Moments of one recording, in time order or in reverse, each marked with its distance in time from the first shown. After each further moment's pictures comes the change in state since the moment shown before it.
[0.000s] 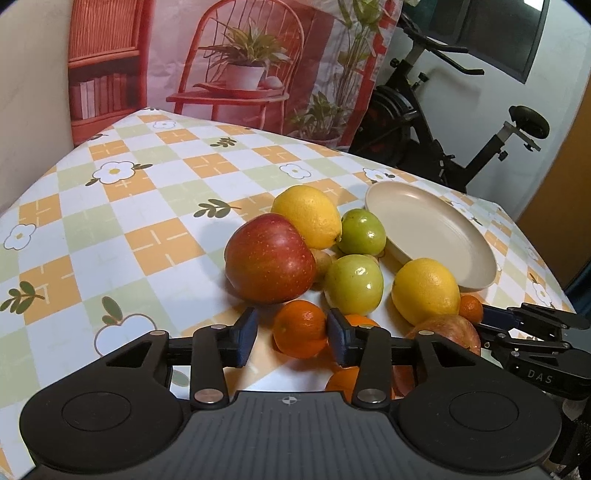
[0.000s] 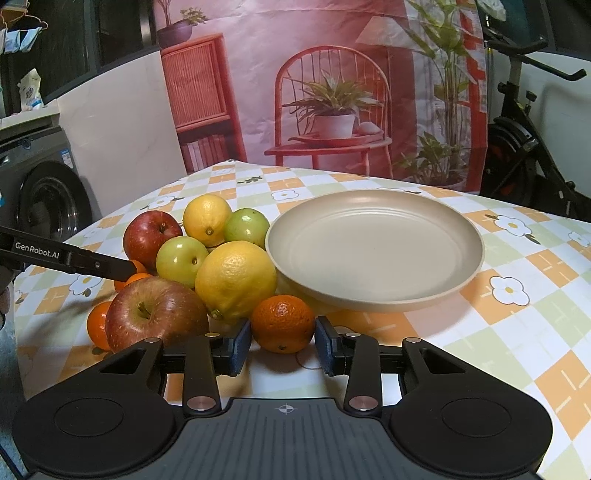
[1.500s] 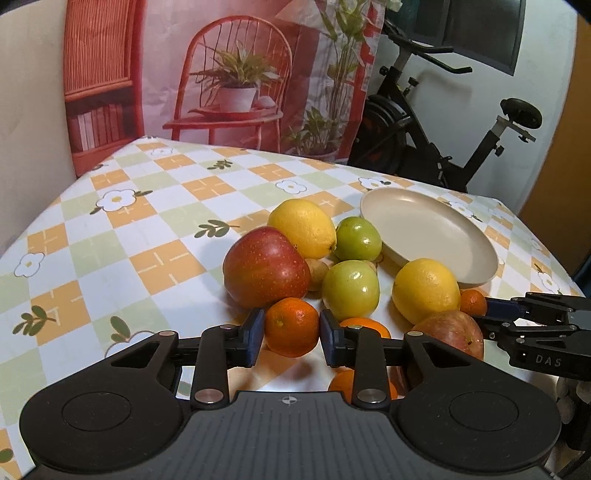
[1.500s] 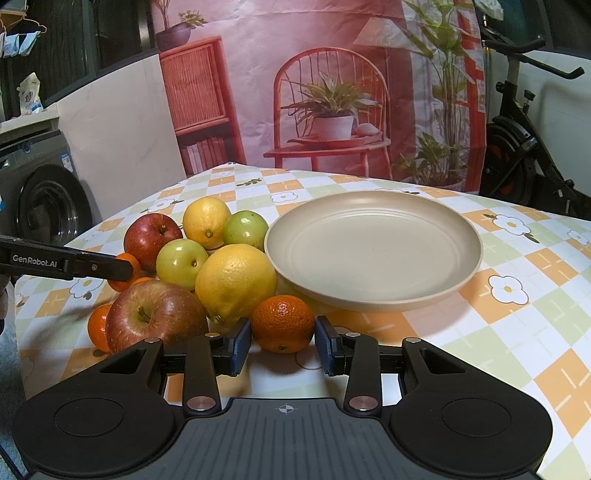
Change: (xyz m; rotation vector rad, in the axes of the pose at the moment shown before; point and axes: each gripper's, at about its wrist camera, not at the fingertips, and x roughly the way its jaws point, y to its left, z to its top) left arm -0.011 -0.011 -0.006 0.087 -0.065 0.041; right arm -0.002 -0.001 0.000 0.006 -0.006 0.002
